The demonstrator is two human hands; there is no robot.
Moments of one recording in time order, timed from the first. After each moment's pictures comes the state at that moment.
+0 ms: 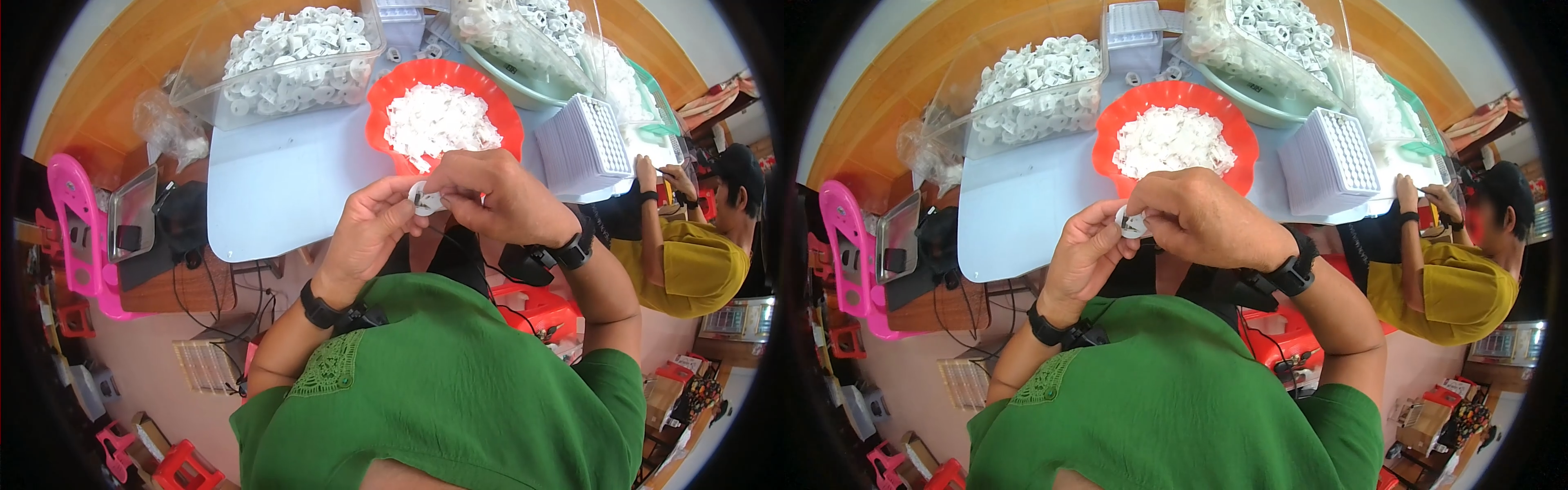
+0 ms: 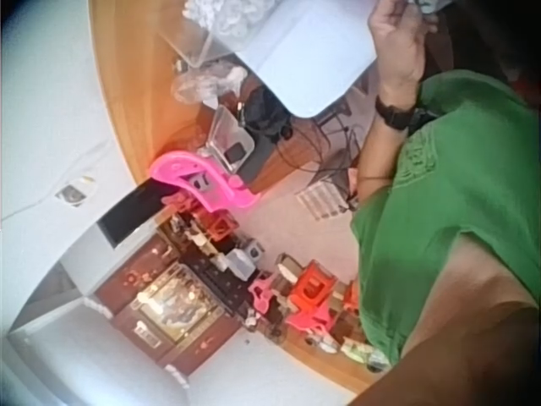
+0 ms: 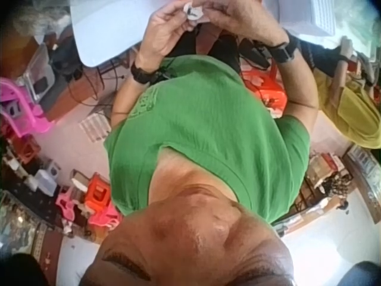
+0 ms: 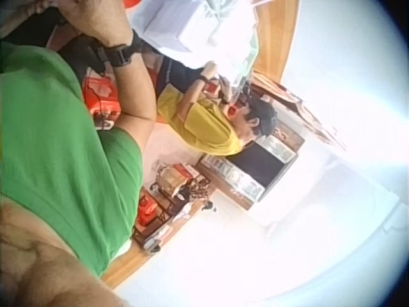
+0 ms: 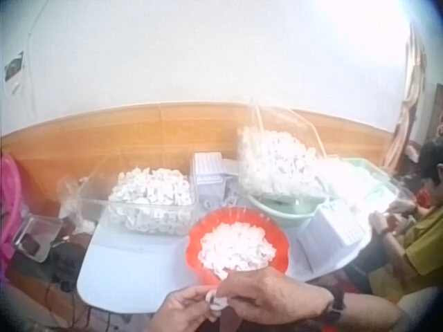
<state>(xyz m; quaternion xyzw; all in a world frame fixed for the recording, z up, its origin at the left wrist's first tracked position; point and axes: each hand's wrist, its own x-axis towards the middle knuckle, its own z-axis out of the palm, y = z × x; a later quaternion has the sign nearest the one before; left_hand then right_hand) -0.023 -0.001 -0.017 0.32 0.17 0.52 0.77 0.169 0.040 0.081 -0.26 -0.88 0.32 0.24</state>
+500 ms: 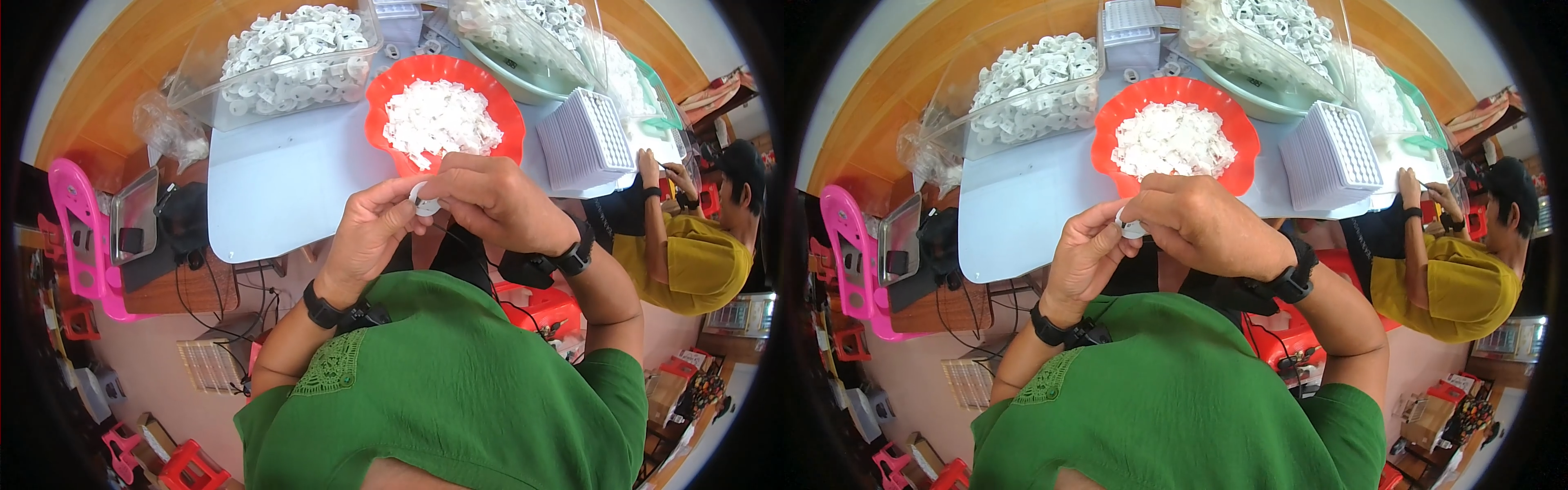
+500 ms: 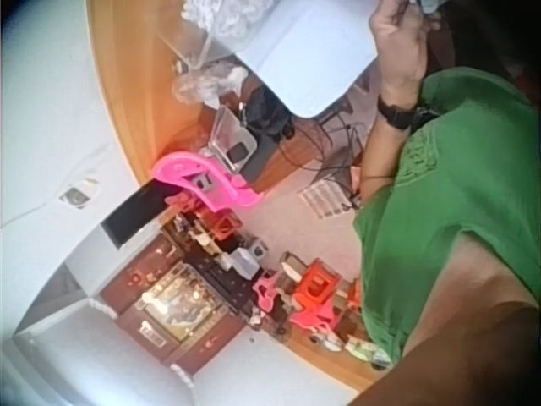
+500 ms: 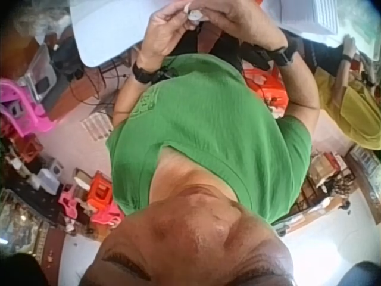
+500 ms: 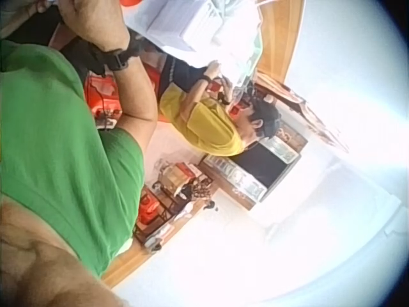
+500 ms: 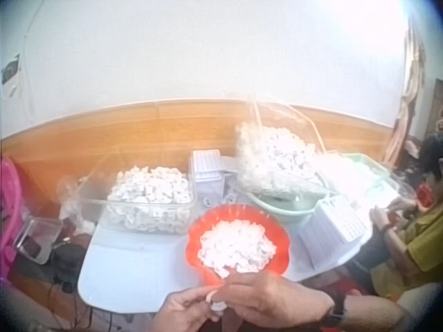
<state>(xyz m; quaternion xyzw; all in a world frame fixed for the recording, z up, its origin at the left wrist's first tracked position) -0.020 -0.005 -0.015 0.33 0.19 0.53 0.76 0.167 0.030 0.073 -0.26 -0.87 0.31 0.28</state>
